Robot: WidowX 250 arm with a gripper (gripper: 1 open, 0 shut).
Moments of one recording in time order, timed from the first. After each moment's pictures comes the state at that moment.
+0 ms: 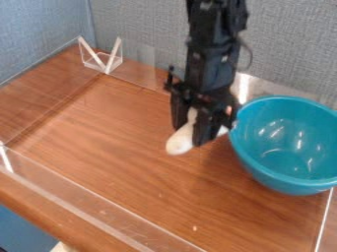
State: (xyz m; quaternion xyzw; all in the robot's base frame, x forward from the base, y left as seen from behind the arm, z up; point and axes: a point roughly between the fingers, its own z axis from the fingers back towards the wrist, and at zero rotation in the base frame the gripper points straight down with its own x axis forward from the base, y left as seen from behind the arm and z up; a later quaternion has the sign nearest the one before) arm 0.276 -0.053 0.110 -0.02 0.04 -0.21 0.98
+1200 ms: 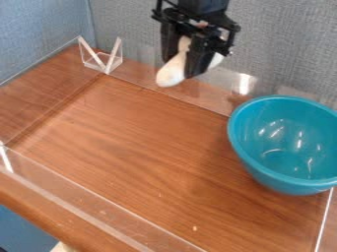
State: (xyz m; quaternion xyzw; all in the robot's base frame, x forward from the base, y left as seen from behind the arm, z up) arm 0.297 -0.033 0.167 0.04 0.02 -0.16 0.99
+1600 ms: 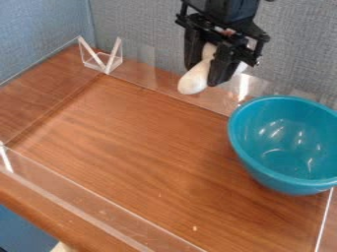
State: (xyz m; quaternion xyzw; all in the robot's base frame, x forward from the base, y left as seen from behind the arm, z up) arm 0.295 -0.054 0.167 0.04 0.02 -0.17 0.98
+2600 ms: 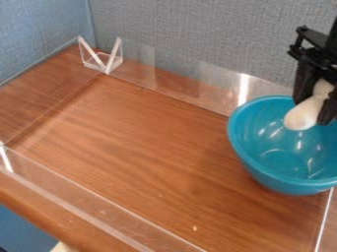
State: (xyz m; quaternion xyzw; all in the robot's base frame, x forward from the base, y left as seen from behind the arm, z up) arm 0.309 -0.164 0.154 0.02 -0.03 -0.28 0.96
